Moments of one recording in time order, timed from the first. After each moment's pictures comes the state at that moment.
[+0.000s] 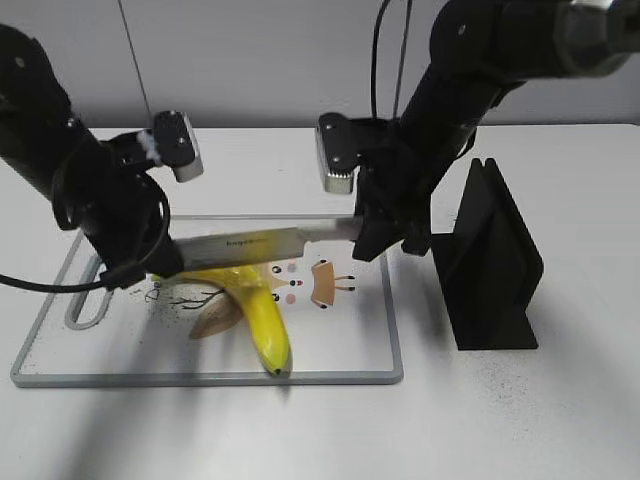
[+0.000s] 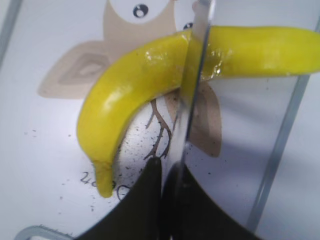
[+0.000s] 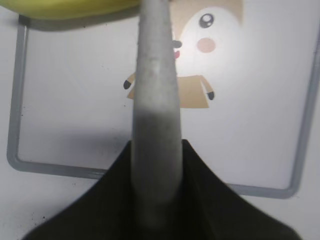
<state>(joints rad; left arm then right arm) -0.33 1.80 -1.11 -0.51 0.77 1.31 0.44 2.09 -1.52 0.39 0.93 -1.40</state>
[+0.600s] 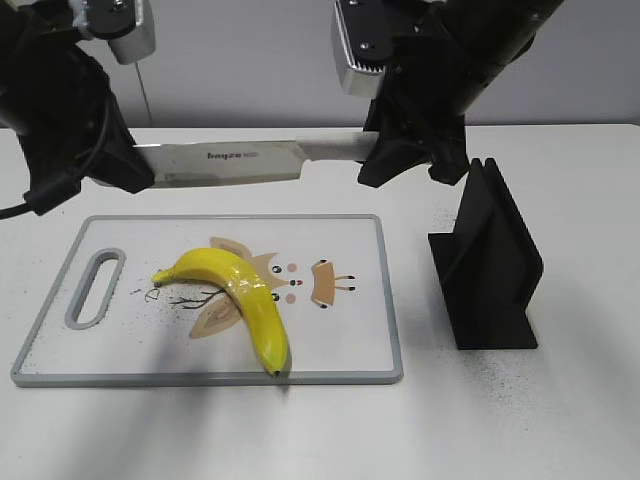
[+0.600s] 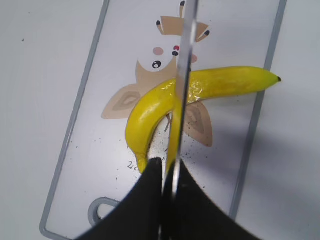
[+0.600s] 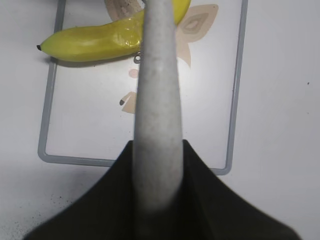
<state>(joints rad) -0.33 1.56 -1.23 -0.45 0.99 1.30 0.45 1.85 -1.52 0.40 1.00 -1.38</state>
